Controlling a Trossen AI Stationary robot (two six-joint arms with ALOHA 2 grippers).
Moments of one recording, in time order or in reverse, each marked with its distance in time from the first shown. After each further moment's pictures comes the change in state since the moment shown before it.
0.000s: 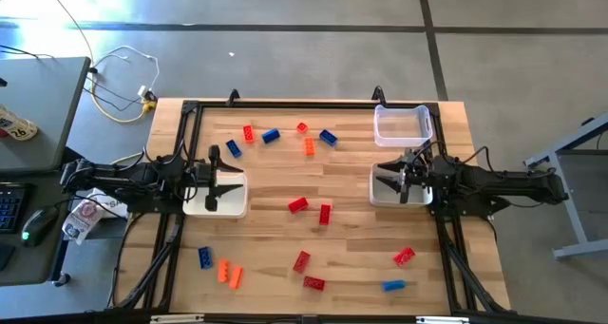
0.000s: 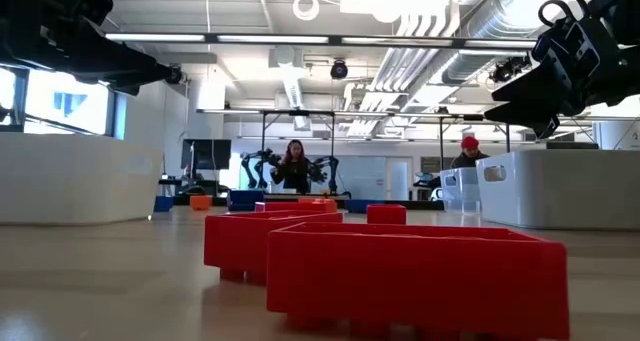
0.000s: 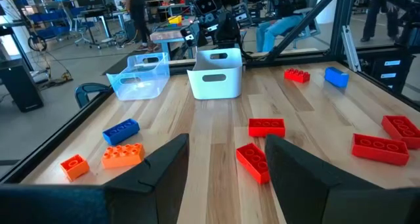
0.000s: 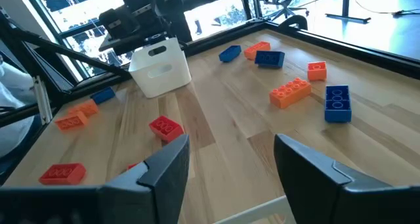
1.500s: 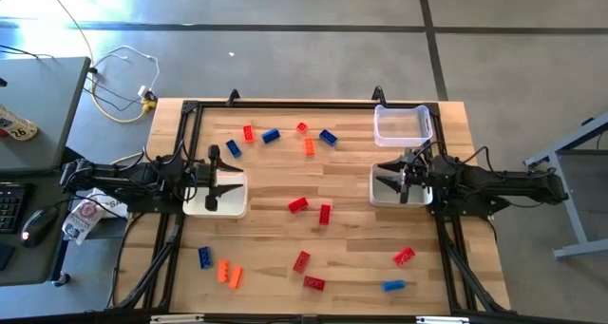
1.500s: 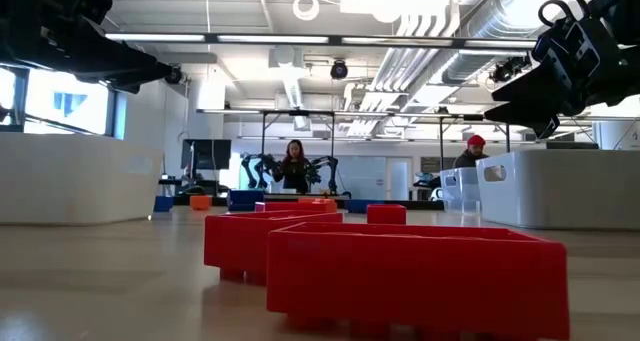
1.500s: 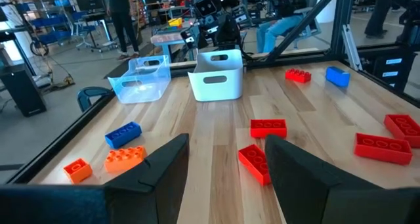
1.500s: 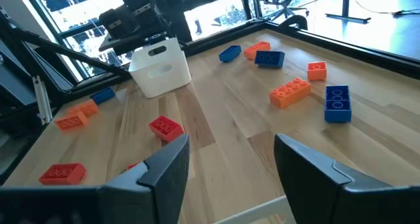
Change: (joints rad) left arm 0.000 0.000 0.000 0.007 0.000 0.020; right arm 0.000 0.000 0.000 0.000 0.000 0.000
